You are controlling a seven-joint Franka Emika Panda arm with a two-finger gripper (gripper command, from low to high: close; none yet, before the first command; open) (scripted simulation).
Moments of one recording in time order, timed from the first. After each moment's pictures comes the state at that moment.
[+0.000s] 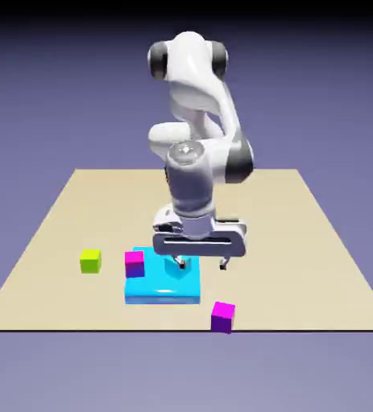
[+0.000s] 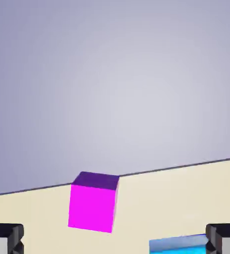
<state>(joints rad) 0.03 0.40 0.00 -1.79 0.17 1.97 0.94</state>
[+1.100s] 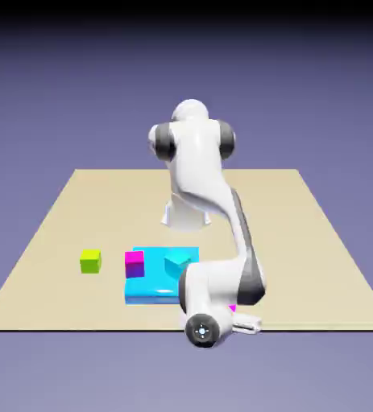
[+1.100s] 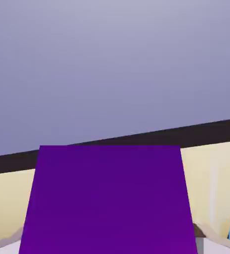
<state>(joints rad) 0.06 1.05 0.00 -1.22 0.29 1.34 1.05</state>
